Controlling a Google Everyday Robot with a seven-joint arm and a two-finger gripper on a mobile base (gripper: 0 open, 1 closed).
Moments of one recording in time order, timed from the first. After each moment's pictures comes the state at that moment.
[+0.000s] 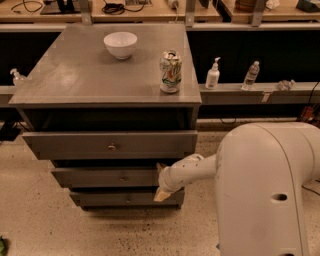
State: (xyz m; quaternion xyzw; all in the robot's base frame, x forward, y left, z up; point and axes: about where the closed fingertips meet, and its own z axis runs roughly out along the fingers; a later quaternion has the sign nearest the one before) arm 0.605 -0.005 0.406 -0.69 0.67 0.03 0.25
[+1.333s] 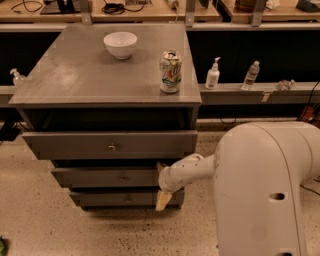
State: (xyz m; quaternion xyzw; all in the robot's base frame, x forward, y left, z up) arm 0.607 -0.004 0.408 -0.70 0.67 0.03 0.25
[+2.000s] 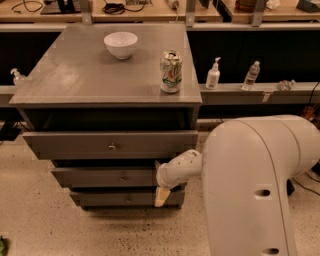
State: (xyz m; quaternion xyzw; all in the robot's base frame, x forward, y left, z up) arm 0.620 -0.001 0.415 -0.70 0.66 0.01 0.25
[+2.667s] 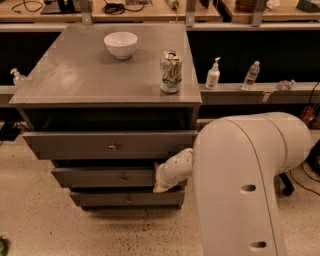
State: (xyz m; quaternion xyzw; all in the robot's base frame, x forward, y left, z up) arm 0.621 -0.001 0.402 -0.71 0.66 0.01 0.23
